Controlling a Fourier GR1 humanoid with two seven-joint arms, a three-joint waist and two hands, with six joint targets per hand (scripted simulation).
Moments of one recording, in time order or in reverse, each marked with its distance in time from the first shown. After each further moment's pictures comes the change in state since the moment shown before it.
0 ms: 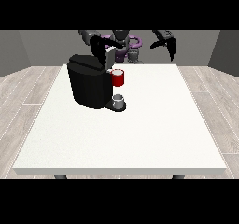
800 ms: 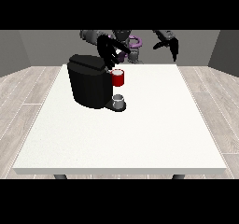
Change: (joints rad) left arm -0.092 -0.010 -0.047 -0.005 -0.007 -0.031 -0.026; right arm -0.056 -0.122 -0.004 -0.134 0.115 -0.053 0.253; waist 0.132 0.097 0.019
